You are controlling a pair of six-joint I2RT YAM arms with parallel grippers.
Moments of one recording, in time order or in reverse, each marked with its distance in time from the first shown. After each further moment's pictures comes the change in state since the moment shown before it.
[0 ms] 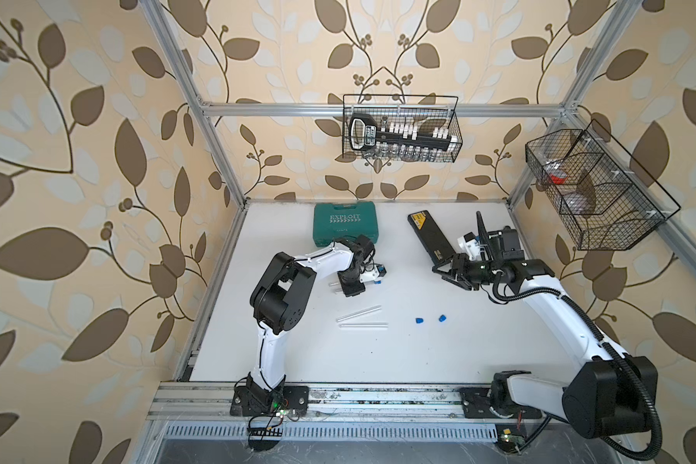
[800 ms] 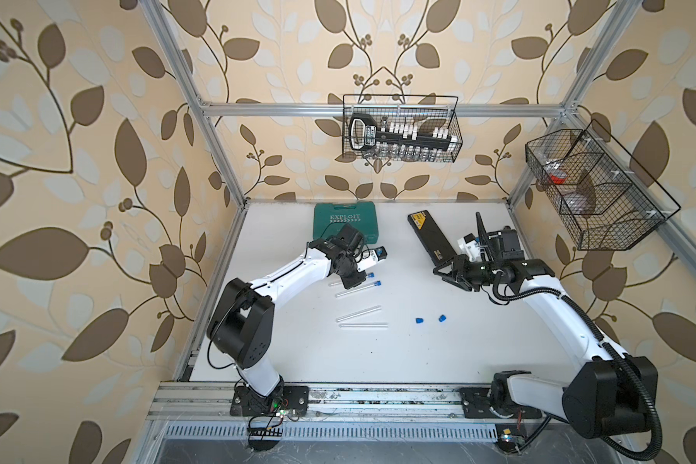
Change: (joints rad) left arm 0.003 -0.397 -0.183 0.213 0.177 -0.044; right arm 0.000 0.000 0.002 -0.026 0.008 -0.008
